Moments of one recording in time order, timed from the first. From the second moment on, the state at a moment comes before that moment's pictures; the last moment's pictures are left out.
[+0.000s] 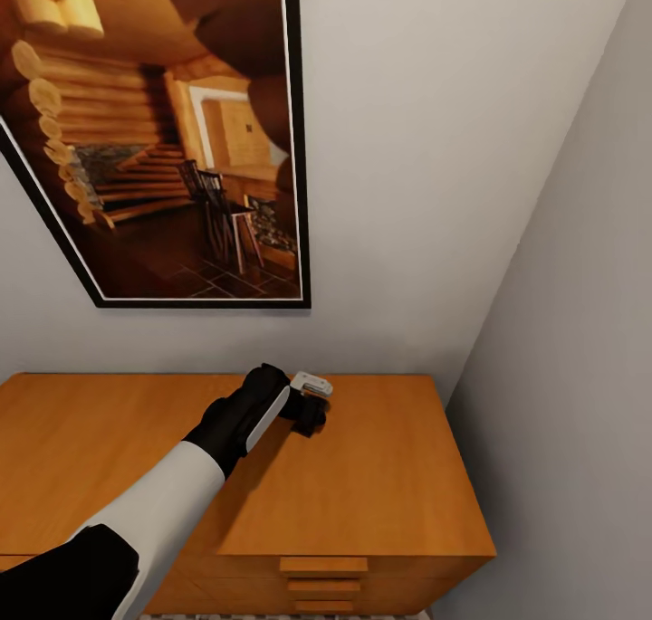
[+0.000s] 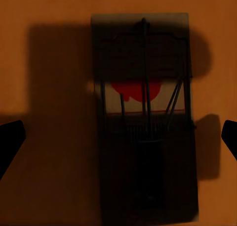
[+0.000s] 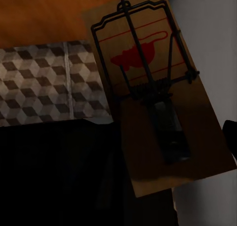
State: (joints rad) left arm -0.92 -0.12 -0.47 -0.81 0.19 1.00 -0.08; right arm -0.07 0.05 0.26 -0.02 -0.35 -0.66 0.00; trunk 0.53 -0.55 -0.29
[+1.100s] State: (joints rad) left arm -0.92 -0.12 -0.53 -0.81 0.23 1.00 0.01; right arm -0.07 0.05 0.26 -0.02 -0.35 -0.66 0.00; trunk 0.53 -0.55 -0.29
